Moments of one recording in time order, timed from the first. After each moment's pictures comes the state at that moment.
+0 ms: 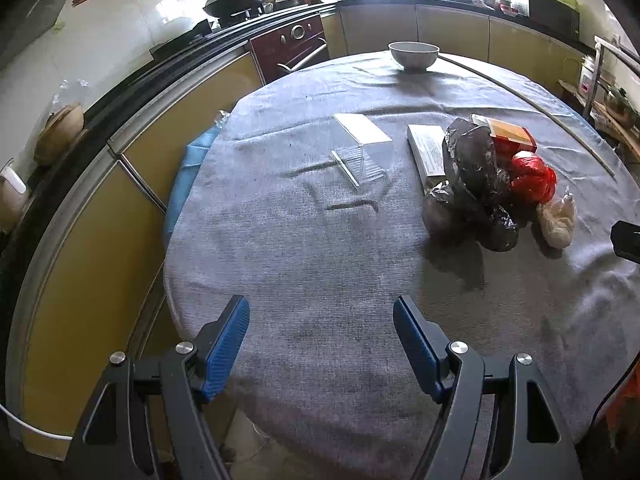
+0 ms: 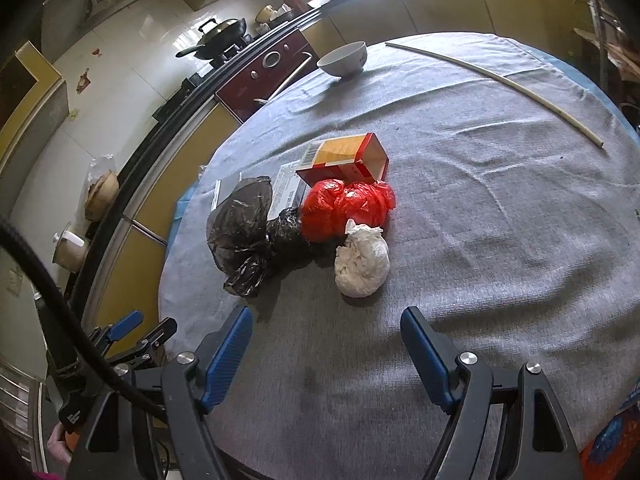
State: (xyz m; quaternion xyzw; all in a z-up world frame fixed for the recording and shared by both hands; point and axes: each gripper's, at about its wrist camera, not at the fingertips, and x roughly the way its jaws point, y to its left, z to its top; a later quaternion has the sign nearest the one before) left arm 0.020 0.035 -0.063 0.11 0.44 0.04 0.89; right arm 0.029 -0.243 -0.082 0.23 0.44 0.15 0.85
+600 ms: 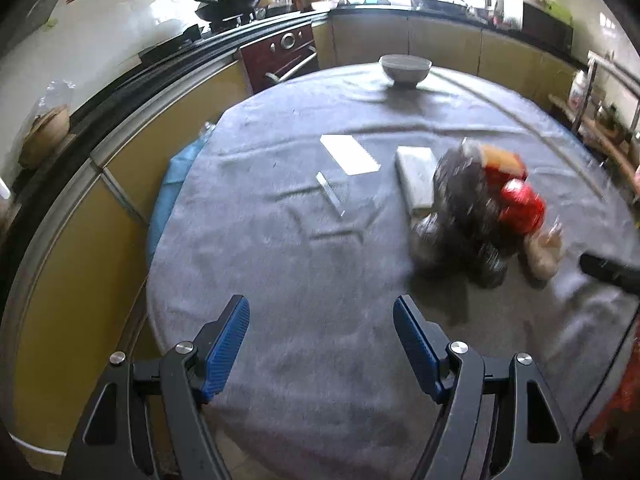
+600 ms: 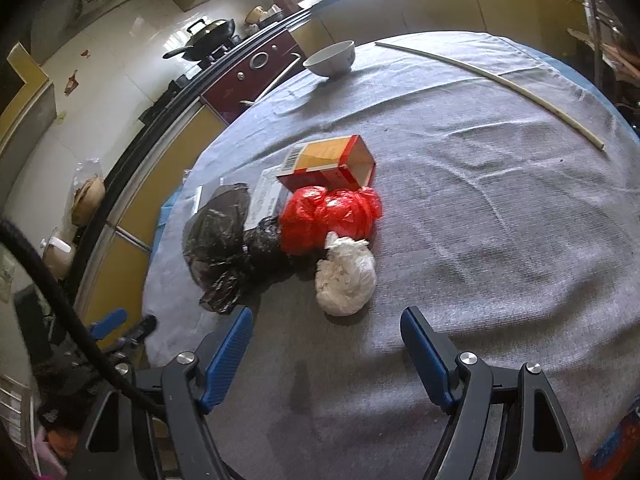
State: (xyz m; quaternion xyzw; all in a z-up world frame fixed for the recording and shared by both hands) left arm 0.041 0.033 -0.047 0.08 0.42 0.00 0.90; right arm 0.045 -0.244 -0.094 0.22 0.44 0.13 0.86
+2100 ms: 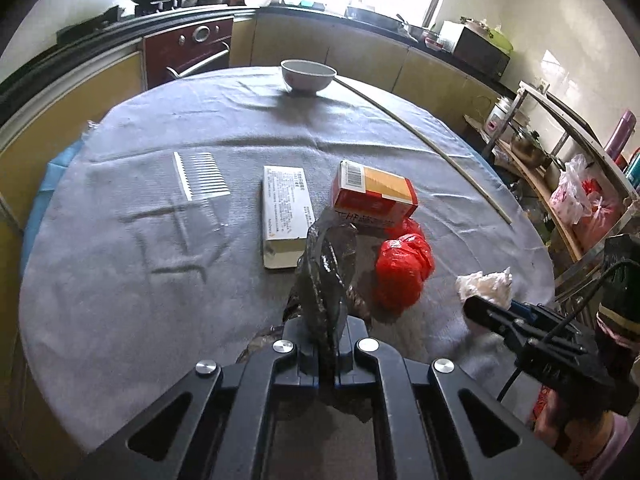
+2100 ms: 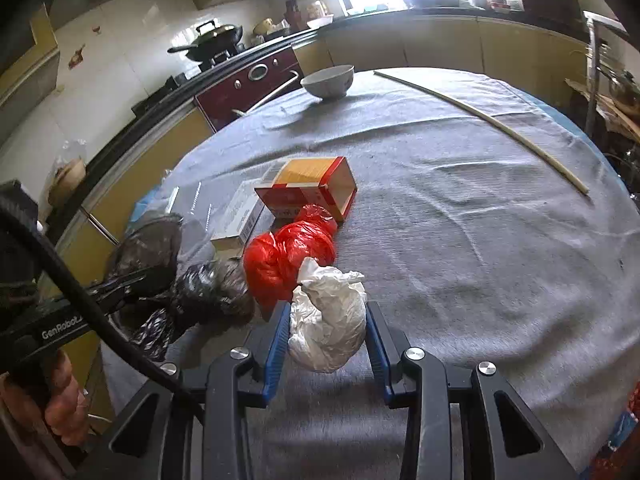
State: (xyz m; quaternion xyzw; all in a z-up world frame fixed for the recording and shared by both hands) left arm 0.069 -0.016 -0.054 -0.02 0.43 -0.17 0.89; right arm 0.040 -0.239 -0.094 0.15 0.40 0.09 0.90
